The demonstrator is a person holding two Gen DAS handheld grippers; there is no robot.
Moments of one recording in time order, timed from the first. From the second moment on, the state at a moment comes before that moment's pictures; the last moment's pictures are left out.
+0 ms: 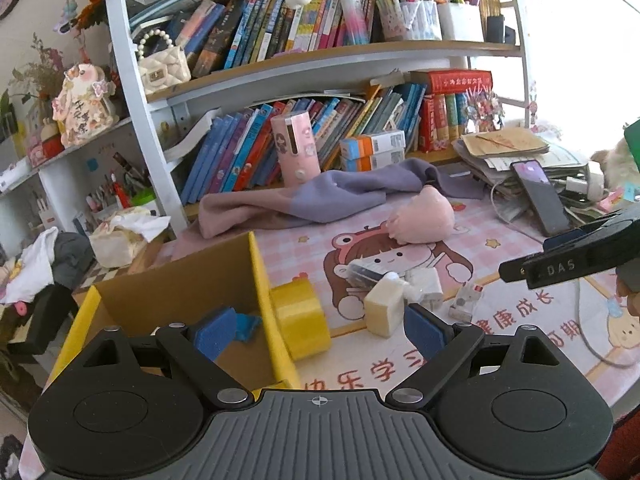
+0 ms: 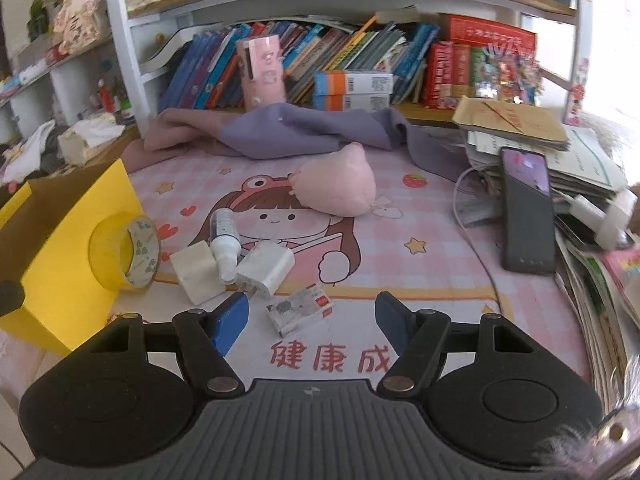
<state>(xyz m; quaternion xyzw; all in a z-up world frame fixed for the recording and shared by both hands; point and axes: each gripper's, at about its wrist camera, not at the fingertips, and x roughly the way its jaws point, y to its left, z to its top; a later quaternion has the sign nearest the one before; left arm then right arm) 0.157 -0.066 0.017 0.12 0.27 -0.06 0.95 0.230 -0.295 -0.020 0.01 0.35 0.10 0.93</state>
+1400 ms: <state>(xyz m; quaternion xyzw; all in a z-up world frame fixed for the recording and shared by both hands) 0.306 -0.148 -0.061 0.13 0.43 -0.01 0.89 0.315 -0.282 -0.091 -0.13 0.42 0.29 0.85</state>
